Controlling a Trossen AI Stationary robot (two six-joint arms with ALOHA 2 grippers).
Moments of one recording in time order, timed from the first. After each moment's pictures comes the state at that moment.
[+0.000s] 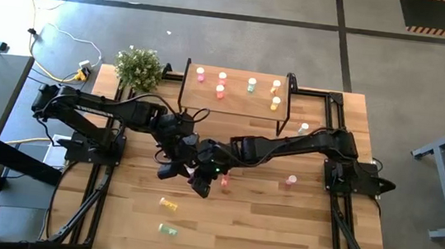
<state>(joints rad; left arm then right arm) 0.07 1.36 1.15 -0.70 0.45 -0.23 0.15 2.02 1.77 -0.46 -0.20 0.58</state>
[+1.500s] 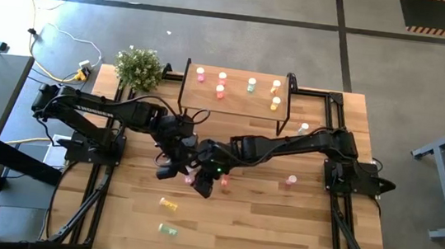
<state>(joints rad) 0.06 1.36 1.15 -0.76 0.40 -0.18 0.14 2.02 1.77 -0.52 -0.23 0.60</state>
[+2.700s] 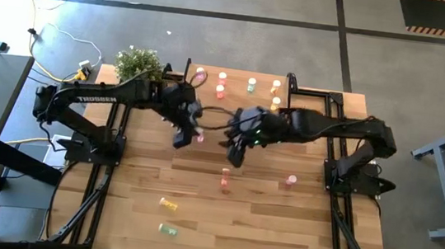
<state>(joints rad) 0.35 1.36 1.21 -0.78 0.19 -0.04 0.08 1.65 1.77 -0.81 0.13 0.39</state>
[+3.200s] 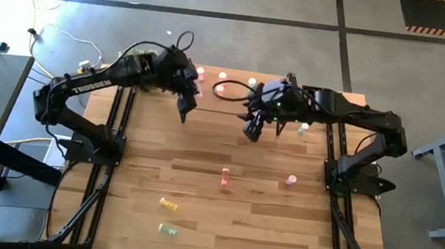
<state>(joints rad) 0.58 1.36 1.36 -0.83 -0.05 0.06 -0.07 1.54 1.77 -0.91 0.20 0.21</state>
